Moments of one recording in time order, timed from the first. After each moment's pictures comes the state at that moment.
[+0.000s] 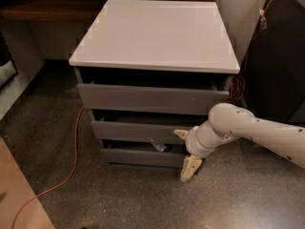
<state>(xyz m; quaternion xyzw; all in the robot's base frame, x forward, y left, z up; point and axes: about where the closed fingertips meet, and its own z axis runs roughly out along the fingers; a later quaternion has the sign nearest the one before) 0.532 -0.124 0.573 -0.70 0.66 0.12 0.22</state>
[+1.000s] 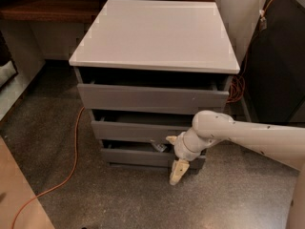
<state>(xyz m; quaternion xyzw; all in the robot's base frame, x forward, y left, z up) 0.545 -0.089 0.520 -0.69 0.69 0.14 0.20</state>
